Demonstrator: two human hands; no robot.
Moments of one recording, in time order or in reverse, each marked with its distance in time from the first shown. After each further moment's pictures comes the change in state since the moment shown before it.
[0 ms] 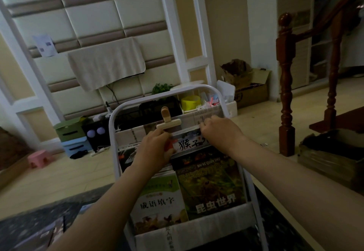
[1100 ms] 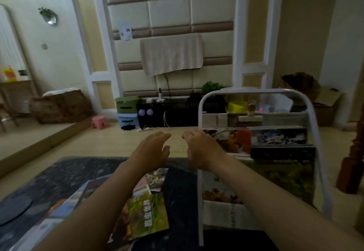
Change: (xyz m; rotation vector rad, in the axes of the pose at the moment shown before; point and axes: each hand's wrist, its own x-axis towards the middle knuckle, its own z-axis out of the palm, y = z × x) left_hand -0.171 -0.139 -0.106 -0.020 -0.057 -0.340; right_hand 0.043 -0.245 -0.096 0.671 0.035 -0.186
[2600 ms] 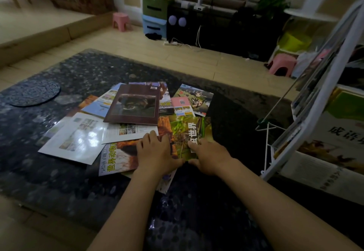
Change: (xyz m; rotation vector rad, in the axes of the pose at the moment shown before) left_hand -0.189 -0.161 0.182 0.106 -0.439 -0.627; right_hand -0.010 -0.086 0.305 -0.135 -0.782 -0.077
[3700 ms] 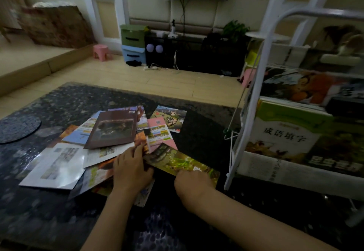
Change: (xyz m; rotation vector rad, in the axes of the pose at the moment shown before) left_hand -0.022 0.006 -0.021 -0.090 0.297 0.060; right_hand -0.121 -0.034 -0.035 -0.068 0.001 0.058
